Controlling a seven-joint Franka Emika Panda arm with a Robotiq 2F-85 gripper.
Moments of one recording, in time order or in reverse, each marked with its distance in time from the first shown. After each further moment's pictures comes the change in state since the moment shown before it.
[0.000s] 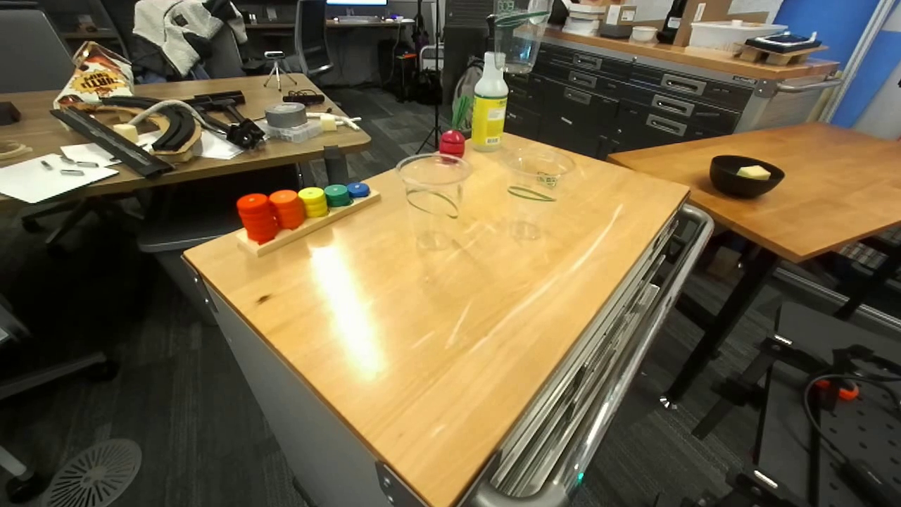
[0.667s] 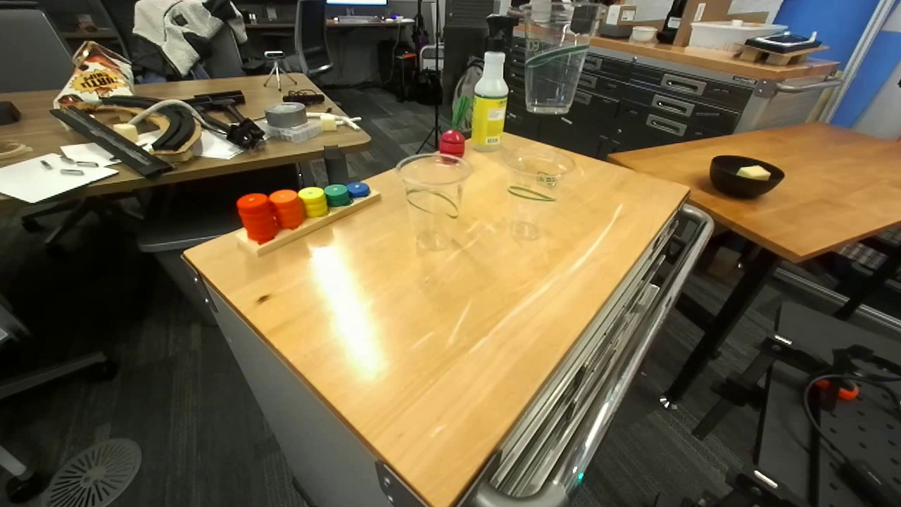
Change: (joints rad) arm 0.014 -0.047 0.005 -0.151 0.003 -0.127 -0.171
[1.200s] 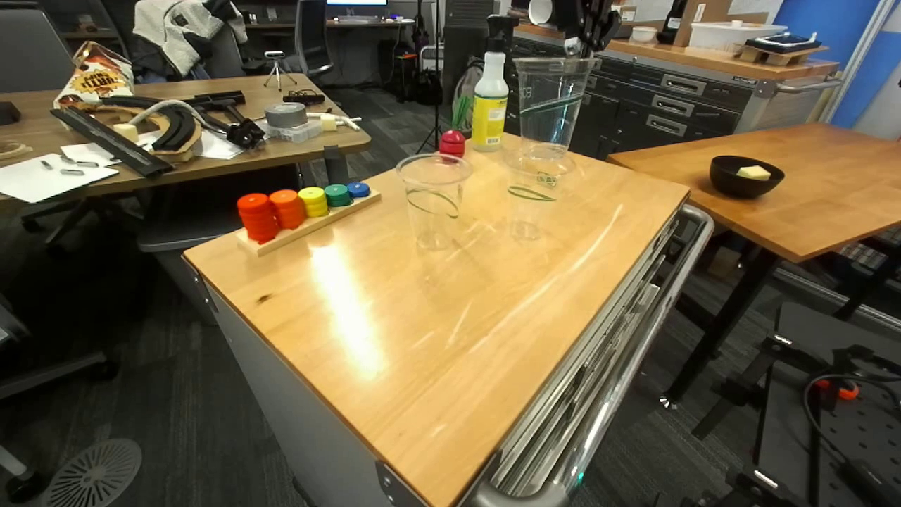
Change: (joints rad) arm 0.051 -0.023 0.006 -0.136 -0.021 0.098 -0.042
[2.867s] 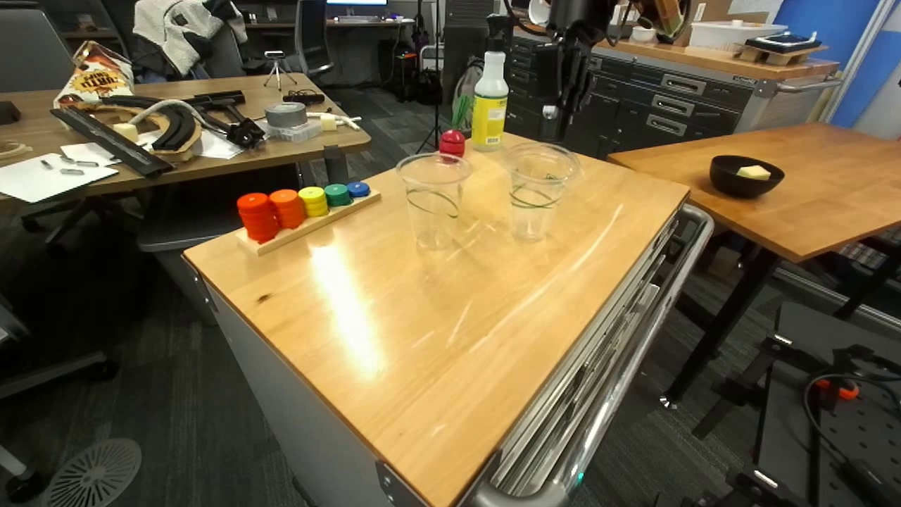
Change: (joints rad) arm 0.023 0.011 0.035 -0.167 -0.038 0.271 -0.159
